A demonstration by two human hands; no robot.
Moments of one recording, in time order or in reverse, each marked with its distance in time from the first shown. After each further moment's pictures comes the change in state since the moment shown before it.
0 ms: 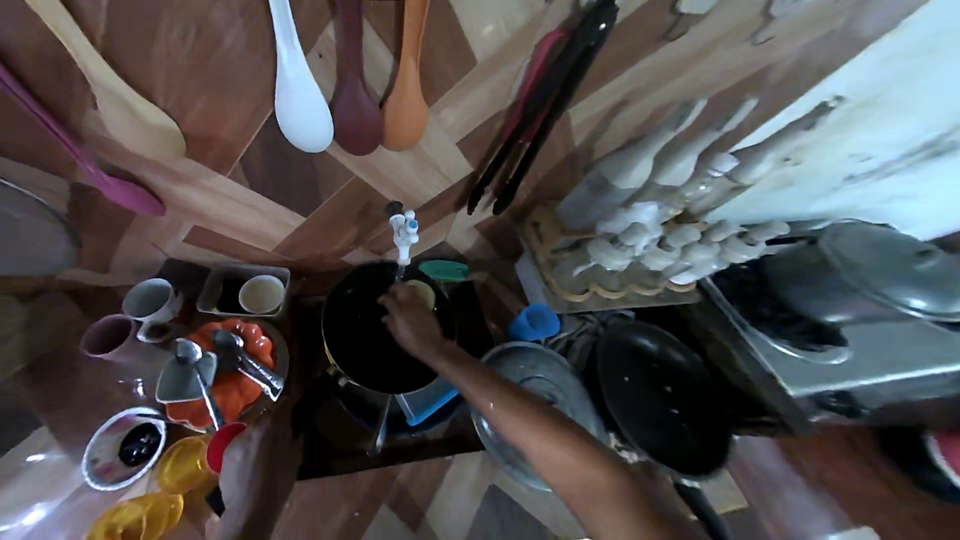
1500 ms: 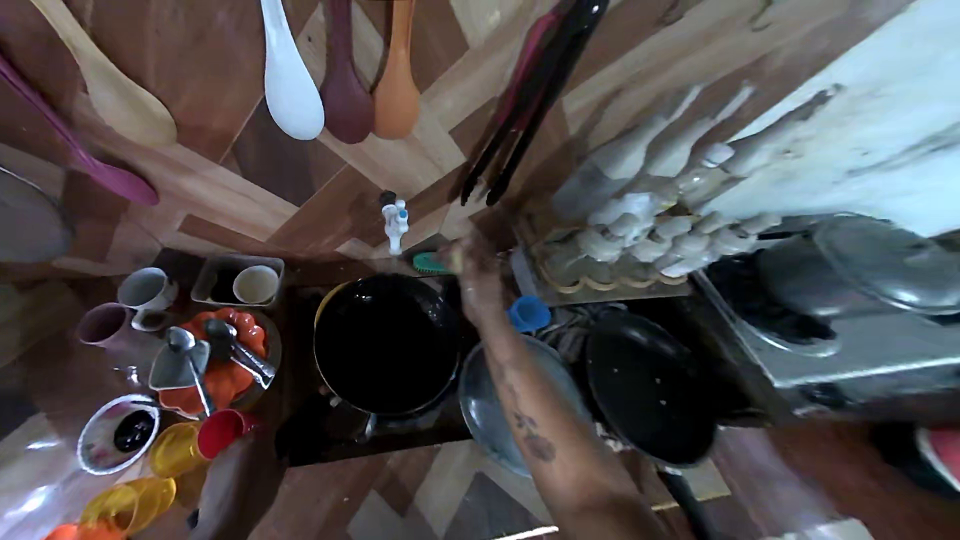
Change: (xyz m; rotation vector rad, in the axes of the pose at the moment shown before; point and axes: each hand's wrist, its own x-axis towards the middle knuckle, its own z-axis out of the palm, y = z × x) left_hand -0.018 -0.013 0.007 -0.004 -0.215 0.005; right_hand -0.031 0.050 -0.073 1.019 0.579 0.046
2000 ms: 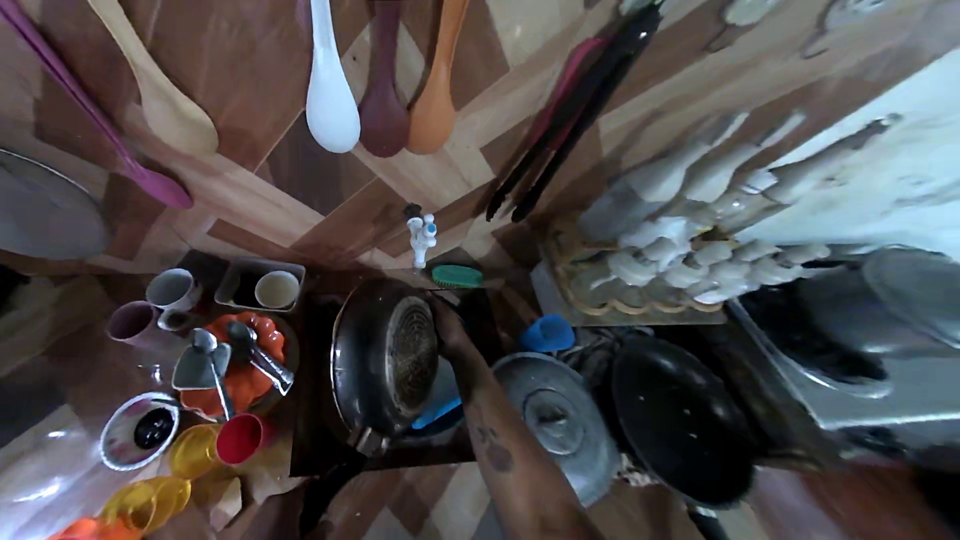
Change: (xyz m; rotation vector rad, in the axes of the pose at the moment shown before) left_hand -0.034 -0.021 0.018 -0.376 -0.322 0.173; right_hand -0.013 0.076 0.060 0.216 -0.134 0.583
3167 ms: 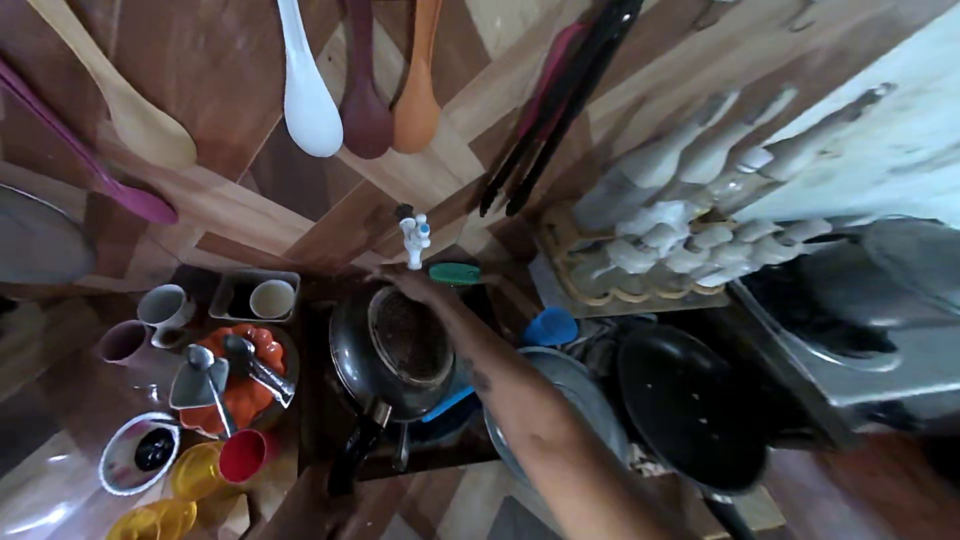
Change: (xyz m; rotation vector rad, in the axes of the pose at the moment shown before) left_hand 0.049 -0.002 -0.002 -0.446 -0.129 0.067; right_hand 0.067 -0.053 0.034 -0.789 -0.453 -0.292
